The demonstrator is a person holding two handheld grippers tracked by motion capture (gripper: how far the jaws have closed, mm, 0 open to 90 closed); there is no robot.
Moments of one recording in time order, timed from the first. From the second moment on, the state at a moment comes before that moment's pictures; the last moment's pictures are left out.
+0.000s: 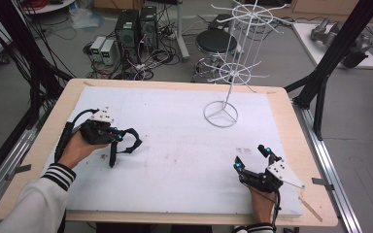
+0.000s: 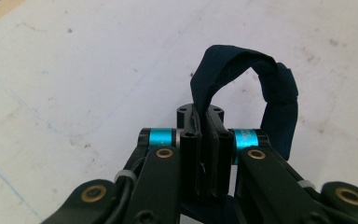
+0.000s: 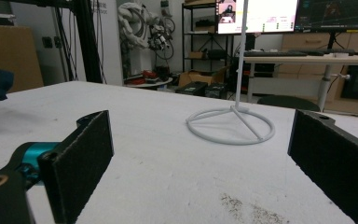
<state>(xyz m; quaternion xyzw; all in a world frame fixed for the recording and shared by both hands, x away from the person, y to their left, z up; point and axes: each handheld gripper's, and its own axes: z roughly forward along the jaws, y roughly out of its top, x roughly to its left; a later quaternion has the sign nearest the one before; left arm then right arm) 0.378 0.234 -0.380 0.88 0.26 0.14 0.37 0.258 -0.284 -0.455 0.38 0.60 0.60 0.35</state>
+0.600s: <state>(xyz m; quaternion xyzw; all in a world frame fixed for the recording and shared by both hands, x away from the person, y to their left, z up) 0.378 0.232 -0.362 0.82 0.27 0.15 0.49 0.258 -0.284 -0.455 0.38 0.60 0.60 0.36</state>
